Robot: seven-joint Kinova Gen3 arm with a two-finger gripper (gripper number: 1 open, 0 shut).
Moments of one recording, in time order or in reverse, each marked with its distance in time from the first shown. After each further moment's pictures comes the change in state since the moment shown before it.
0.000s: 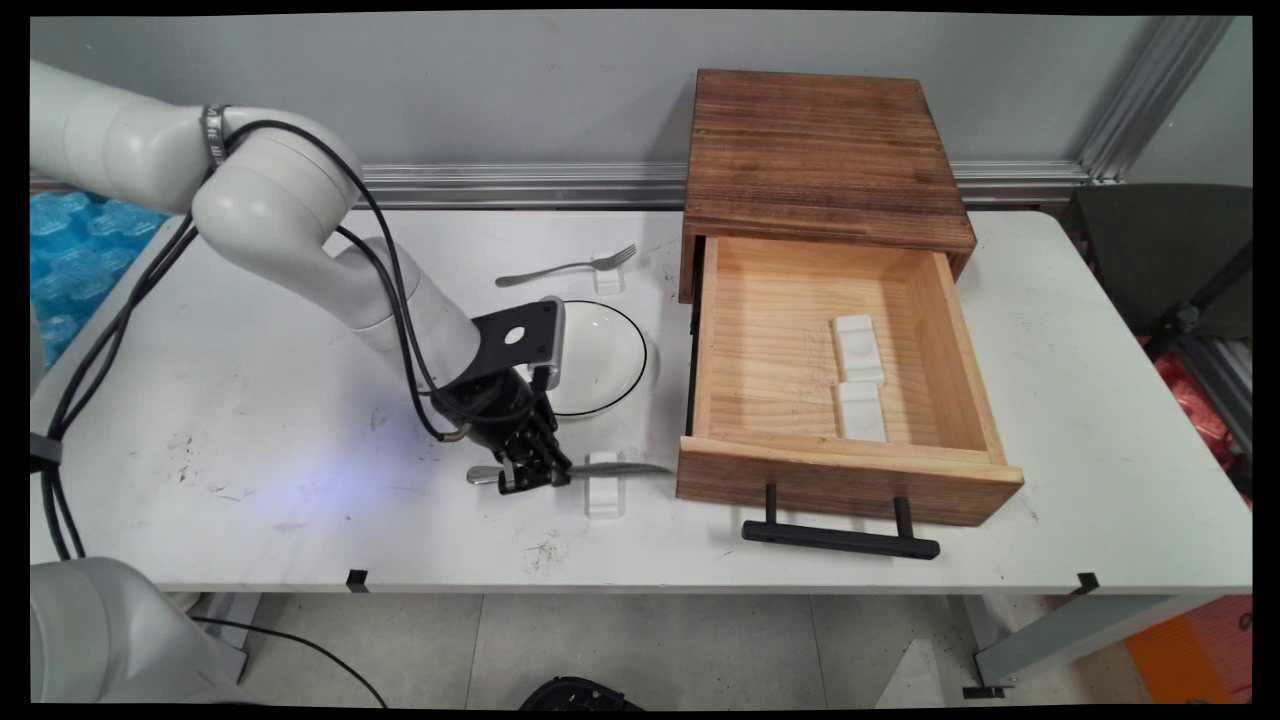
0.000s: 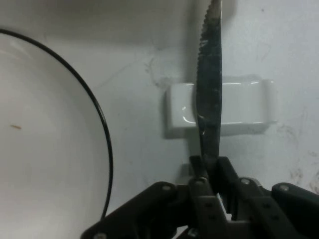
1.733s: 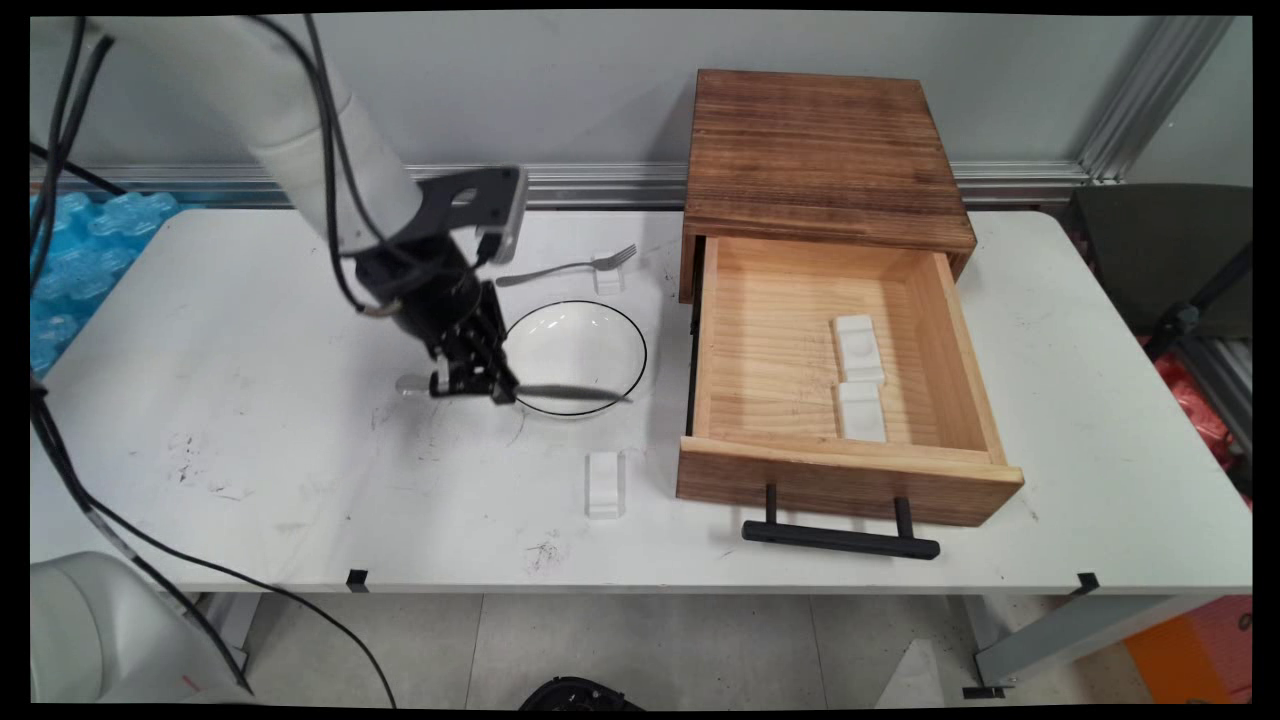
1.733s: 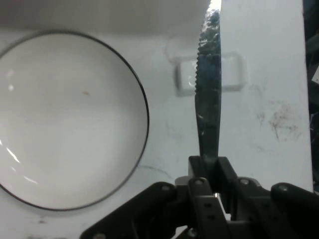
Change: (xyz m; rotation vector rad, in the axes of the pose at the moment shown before) arm 0.043 -0.016 -0.132 0.000 -0.117 0.052
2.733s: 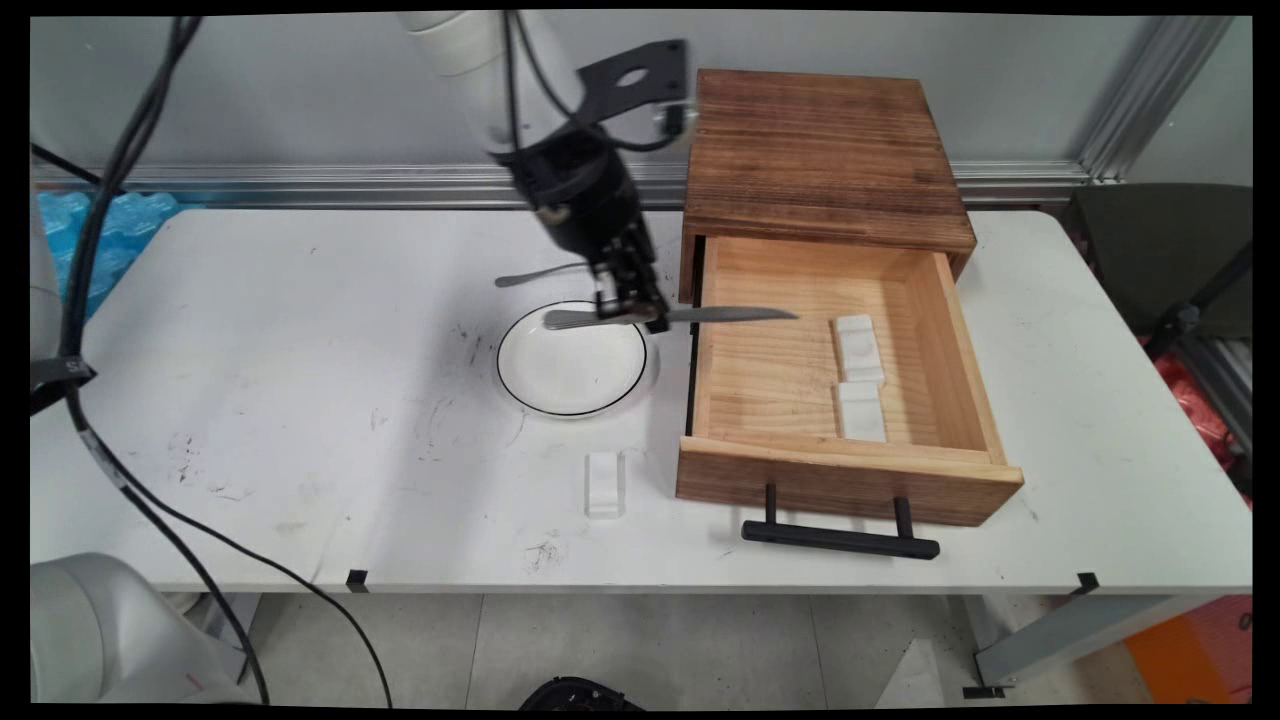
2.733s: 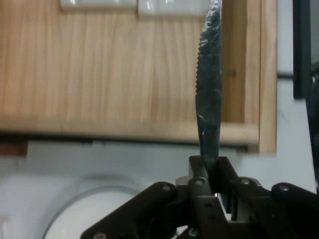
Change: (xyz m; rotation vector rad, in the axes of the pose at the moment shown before) arm 0.126 -0.021 -0.025 0.042 0.139 0.013
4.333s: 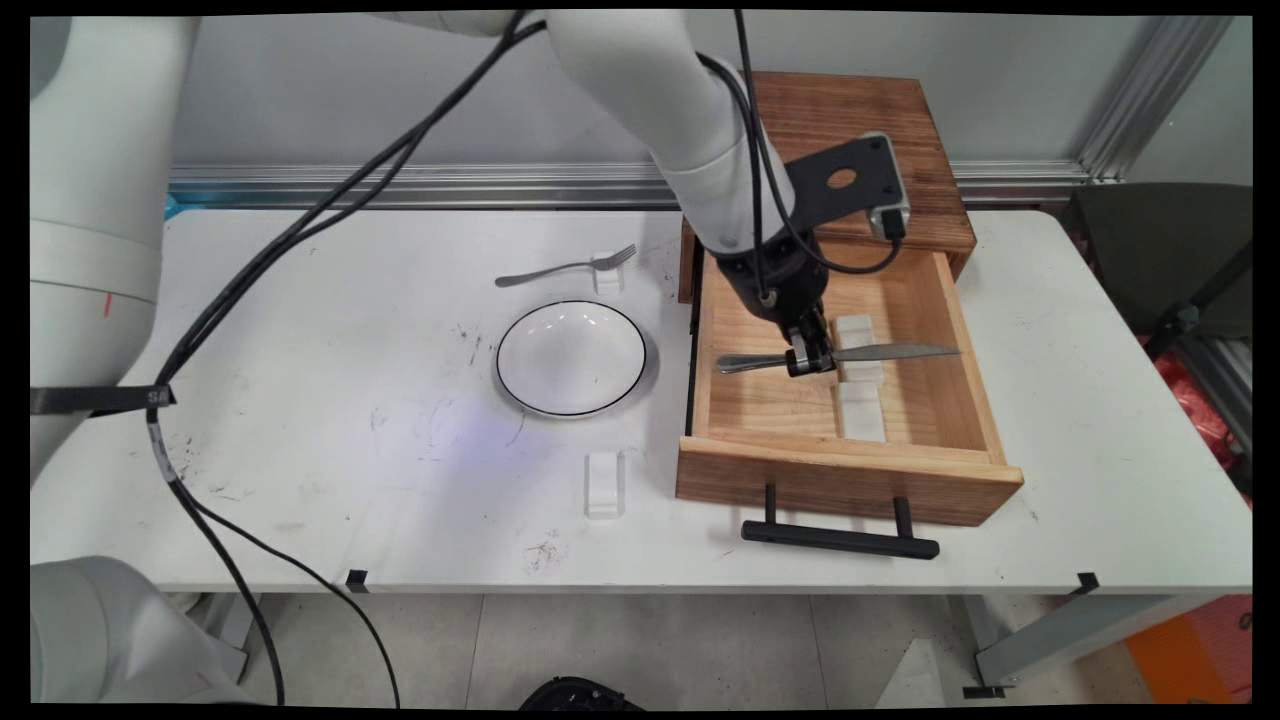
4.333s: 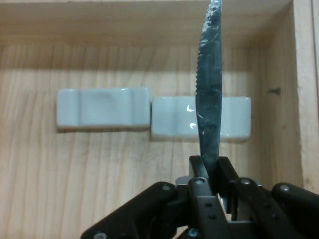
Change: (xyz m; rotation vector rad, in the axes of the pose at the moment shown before) arm 0.090 0.006 0.125 0.060 0.096 0.024
